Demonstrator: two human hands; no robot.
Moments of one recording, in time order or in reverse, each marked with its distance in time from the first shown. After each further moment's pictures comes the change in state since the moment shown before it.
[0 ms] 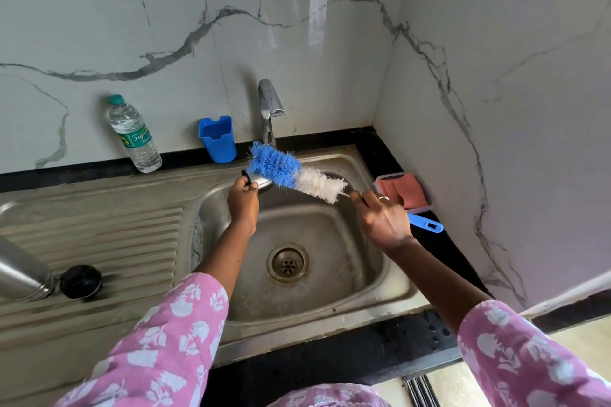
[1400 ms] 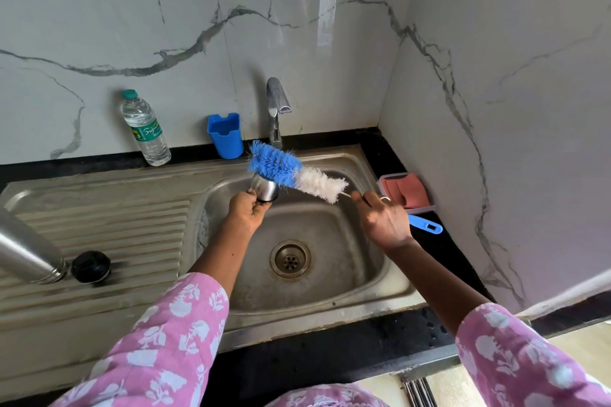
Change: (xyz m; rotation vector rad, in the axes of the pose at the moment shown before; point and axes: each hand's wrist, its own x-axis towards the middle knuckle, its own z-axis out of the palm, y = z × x) left_hand -0.022 0.015 -0.018 -0.920 -0.021 -0.593; right_hand 0.002 -0.007 -0.014 0.092 -0.003 0.022
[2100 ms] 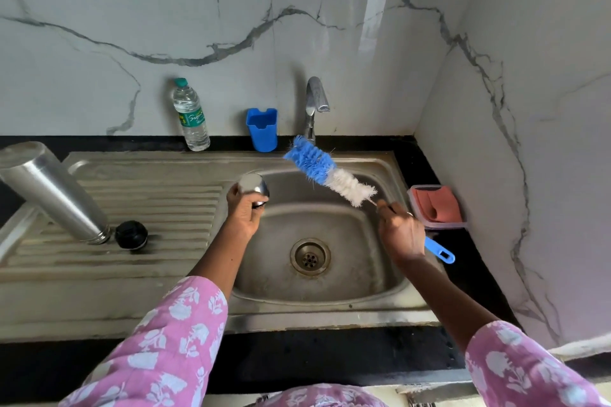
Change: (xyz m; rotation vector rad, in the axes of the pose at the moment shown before) left_hand 0.010 0.022 -0.050 0.155 -0.060 0.249; right_hand -0.011 -0.016 0.021 0.095 -0.144 0.327
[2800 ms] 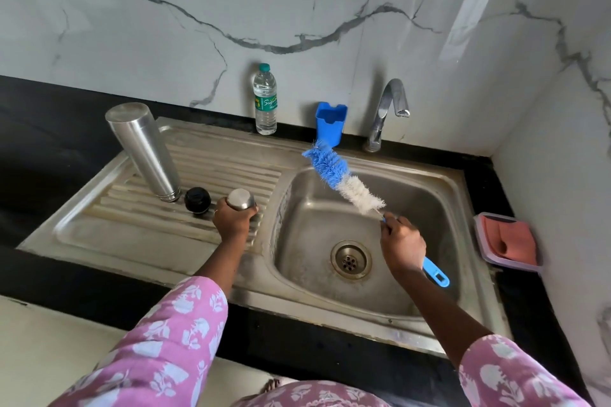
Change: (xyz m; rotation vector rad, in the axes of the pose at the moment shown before) left_hand 0.000 0.024 -0.136 0.805 0.622 0.322; right_hand 0.000 -0.085 0.047 0.303 -0.142 0.139
